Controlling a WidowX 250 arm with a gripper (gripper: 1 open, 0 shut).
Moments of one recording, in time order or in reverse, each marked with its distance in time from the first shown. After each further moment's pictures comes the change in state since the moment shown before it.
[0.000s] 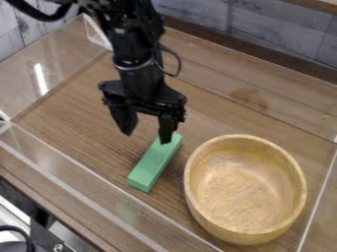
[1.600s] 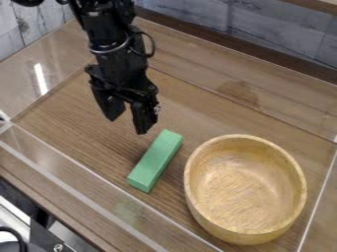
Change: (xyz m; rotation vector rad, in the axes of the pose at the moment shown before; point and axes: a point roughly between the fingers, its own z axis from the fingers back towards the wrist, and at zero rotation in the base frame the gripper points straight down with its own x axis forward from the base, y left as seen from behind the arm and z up) arm 0.002 0.028 0.011 -0.047 0.039 -0.267
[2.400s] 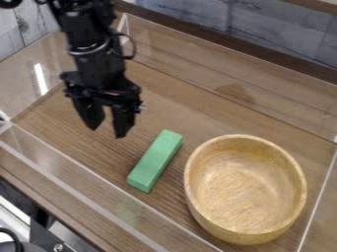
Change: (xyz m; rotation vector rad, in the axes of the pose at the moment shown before) arm -0.026 0.015 0.005 0.004 0.053 0.203
